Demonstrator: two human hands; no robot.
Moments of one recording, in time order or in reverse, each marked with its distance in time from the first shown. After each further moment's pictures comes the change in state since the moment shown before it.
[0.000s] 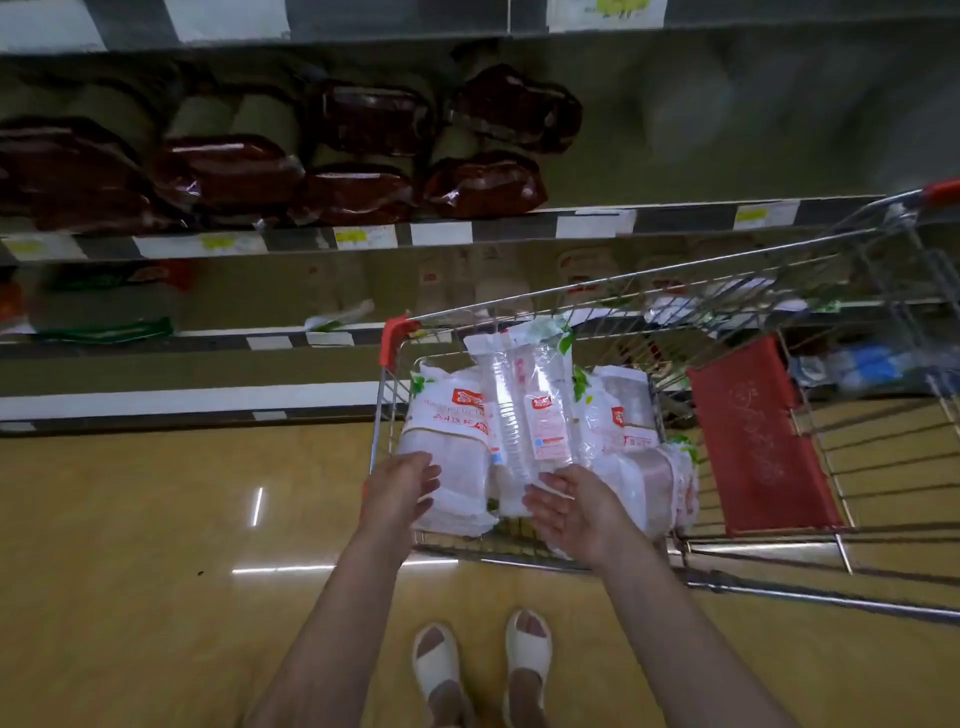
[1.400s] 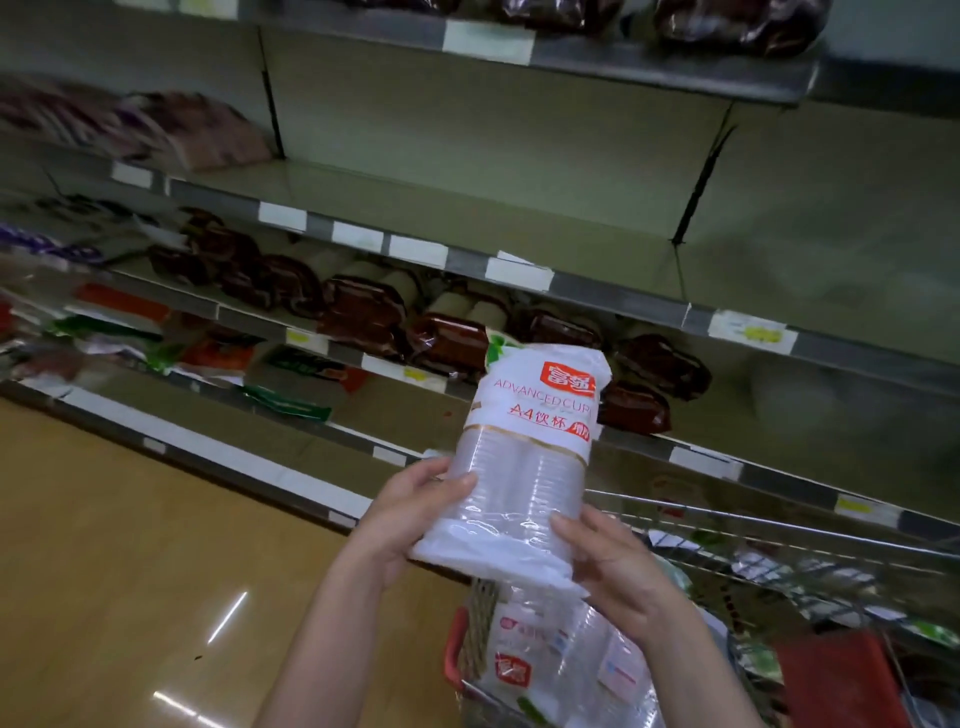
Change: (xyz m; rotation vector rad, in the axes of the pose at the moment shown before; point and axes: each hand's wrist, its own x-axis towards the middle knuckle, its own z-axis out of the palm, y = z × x) left_hand -0.098 0.097 -0.133 -0.191 -0.205 0.487; right_hand -0.137 -0.026 0.135 -0.565 -0.584 -0.482
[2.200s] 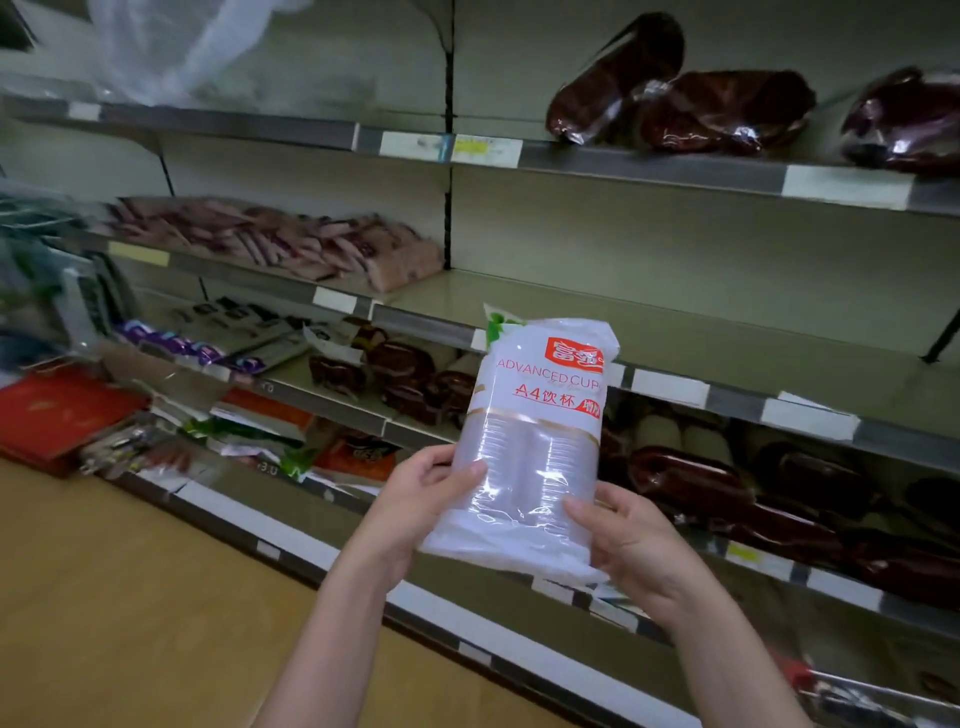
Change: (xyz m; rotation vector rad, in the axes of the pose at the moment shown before) left_hand 0.074 0.181 -0.329 0.055 0.011 0.265; right_hand 0.180 -0.053 0.347 -0.173 -0.076 -0.198
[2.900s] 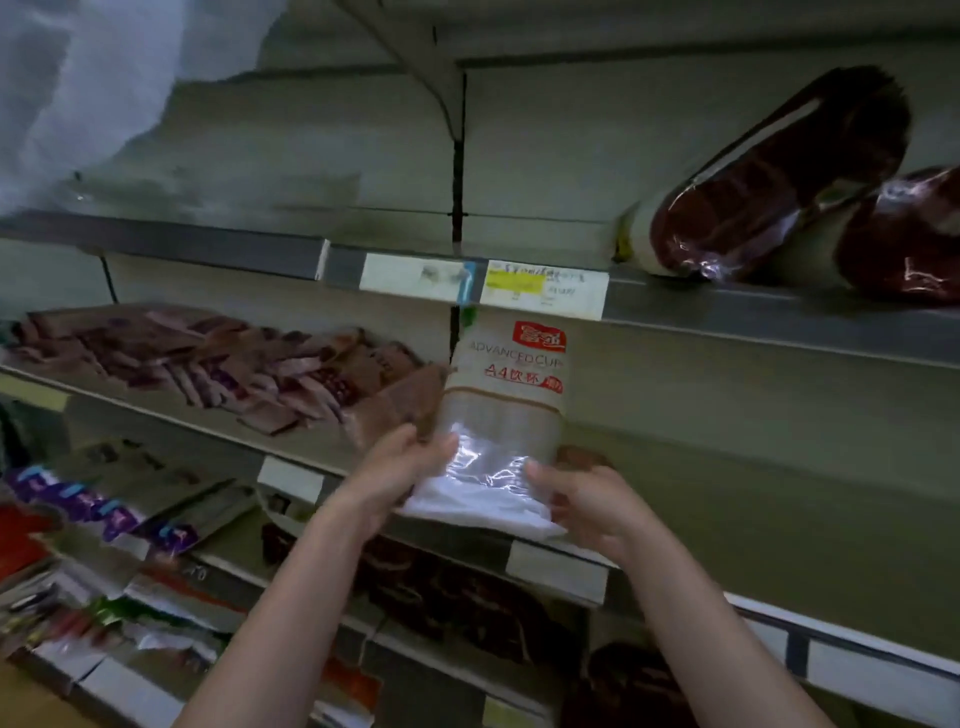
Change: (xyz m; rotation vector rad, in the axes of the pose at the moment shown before) left_hand 0.342 0.125 -0.098 0.193 0.077 0.070; right_hand 0.340 -0.147 0.048 -0.090 0.055 -0.091
